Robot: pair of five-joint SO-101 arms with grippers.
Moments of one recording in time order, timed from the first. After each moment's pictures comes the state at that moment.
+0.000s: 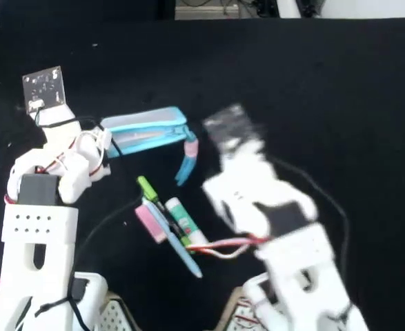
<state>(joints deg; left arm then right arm) -3.4 -46.1 37.2 63.0 14.2 -23.0 -51.2 55.2 62.1 9.8</state>
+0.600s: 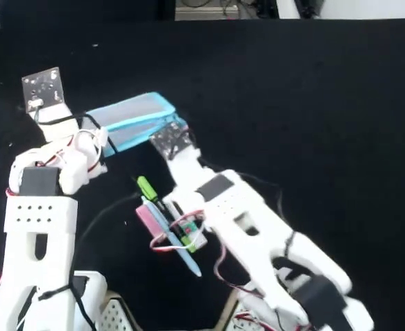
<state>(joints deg) -5.5 -44.3 37.4 62.6 14.2 -35.7 -18.2 49.9 49.6 -0.3</state>
